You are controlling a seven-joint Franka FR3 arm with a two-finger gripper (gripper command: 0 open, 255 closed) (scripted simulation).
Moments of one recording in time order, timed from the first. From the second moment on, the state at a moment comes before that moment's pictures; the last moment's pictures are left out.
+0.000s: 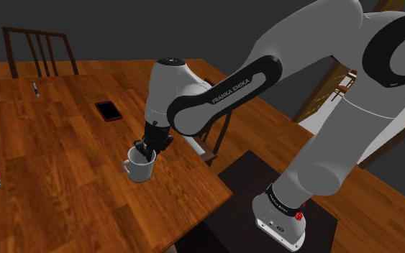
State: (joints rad) arm 0.11 0.09 0.52 -2.36 0.03 2.46 0.76
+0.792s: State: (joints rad) arm 0.11 0.03 0.52 -2.35 0.07 2.40 0.73
